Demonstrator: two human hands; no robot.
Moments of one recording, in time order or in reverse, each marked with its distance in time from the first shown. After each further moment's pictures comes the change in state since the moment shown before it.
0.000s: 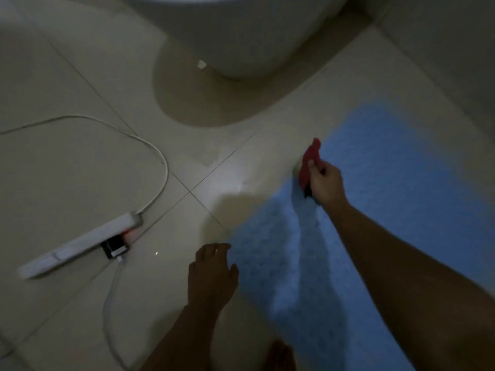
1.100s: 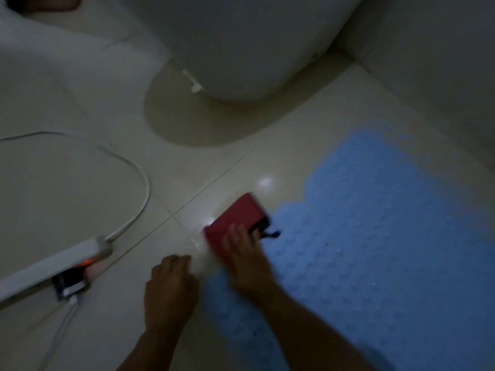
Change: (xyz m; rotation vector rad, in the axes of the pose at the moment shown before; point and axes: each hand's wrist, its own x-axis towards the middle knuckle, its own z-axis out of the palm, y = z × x) left_hand 0.076 -0.101 0.059 0.098 0.341 0.063; right_hand -0.064 0.145 0.201 -0.850 -0.339 -0.924
